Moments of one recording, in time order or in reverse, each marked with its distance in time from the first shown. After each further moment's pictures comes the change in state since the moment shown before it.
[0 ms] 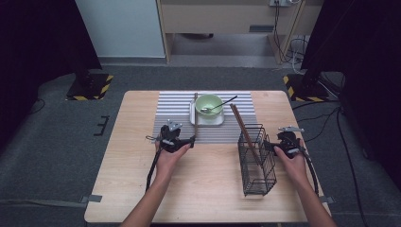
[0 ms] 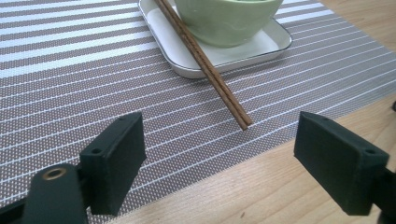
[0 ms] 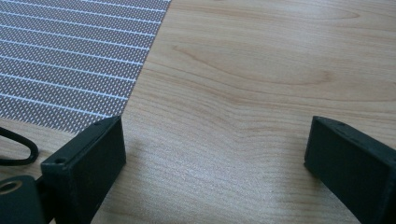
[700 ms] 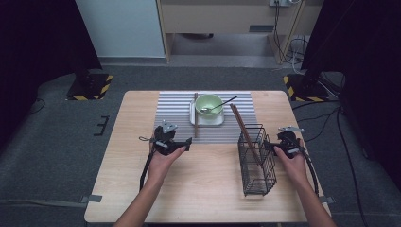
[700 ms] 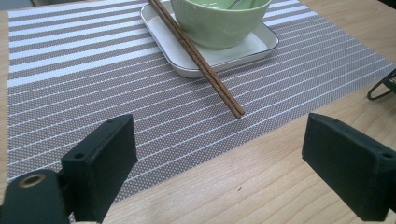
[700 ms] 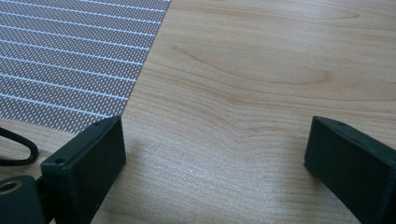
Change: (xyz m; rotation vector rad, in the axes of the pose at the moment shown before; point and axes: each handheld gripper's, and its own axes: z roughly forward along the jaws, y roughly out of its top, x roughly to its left) left arm 0.005 0.001 -0.028 -0.004 -0.020 0.038; right arm 0.000 0.000 0.000 0.000 -0.002 0.001
